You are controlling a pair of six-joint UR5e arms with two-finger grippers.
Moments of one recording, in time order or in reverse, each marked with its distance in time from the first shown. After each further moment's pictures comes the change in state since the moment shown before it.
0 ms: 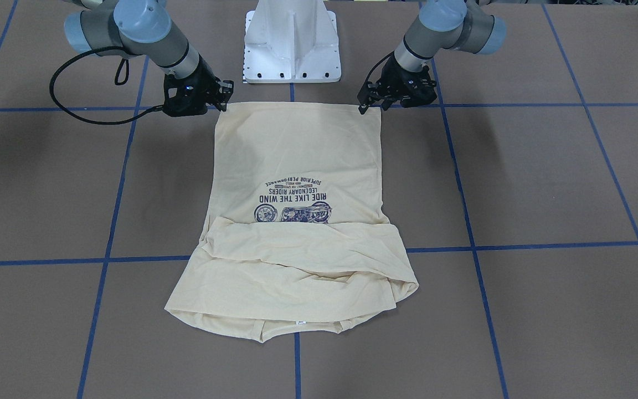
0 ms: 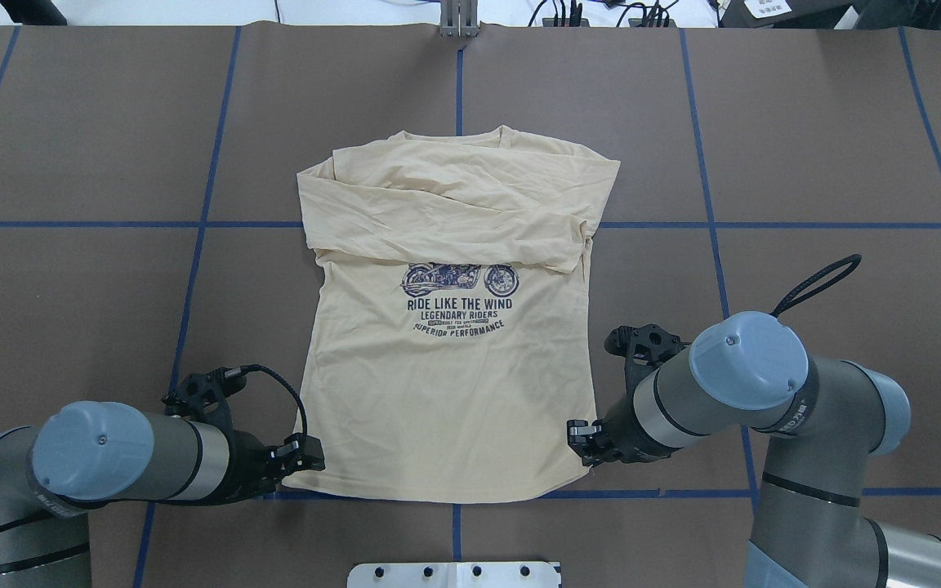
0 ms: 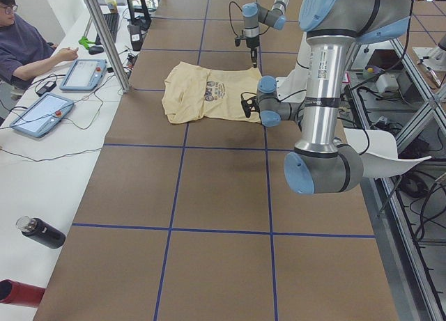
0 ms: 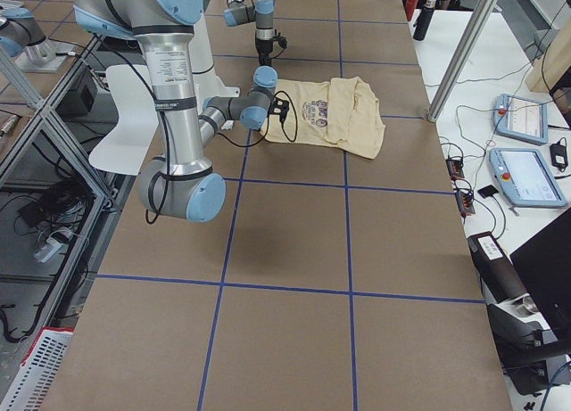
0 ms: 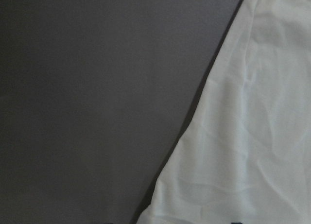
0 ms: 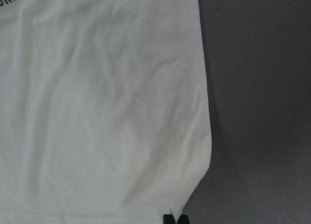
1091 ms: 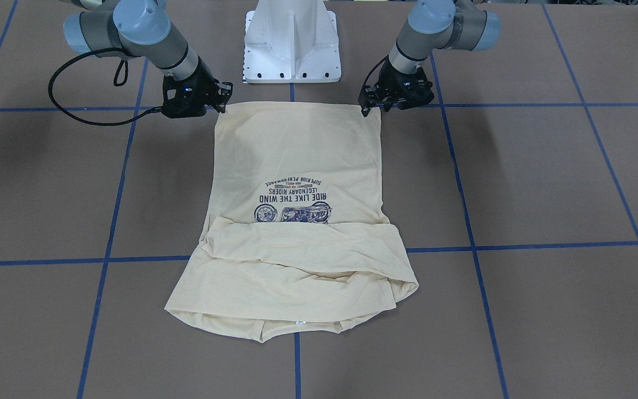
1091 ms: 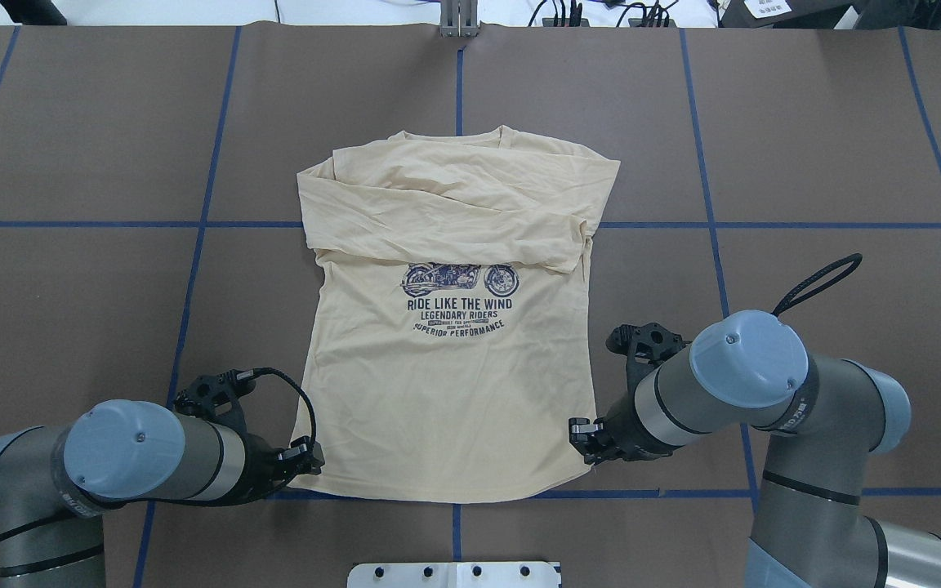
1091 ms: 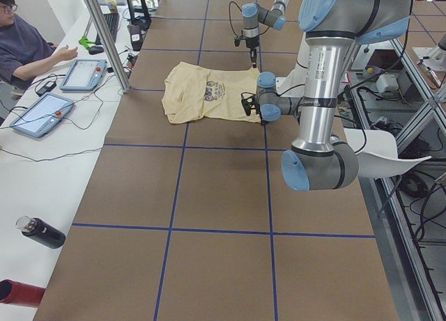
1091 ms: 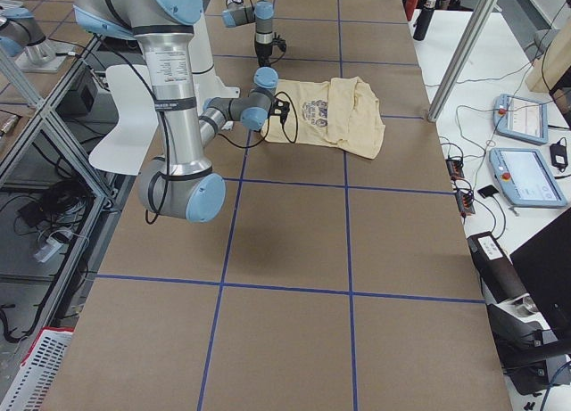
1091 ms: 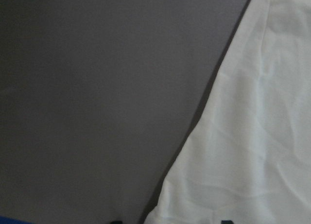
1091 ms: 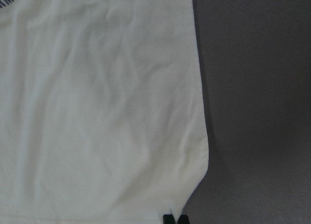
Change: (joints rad) left arm 0.003 -0.010 -0.011 0.115 0.003 0.012; right arm 0.002 -0.002 -0.005 0.000 -0.001 0.000
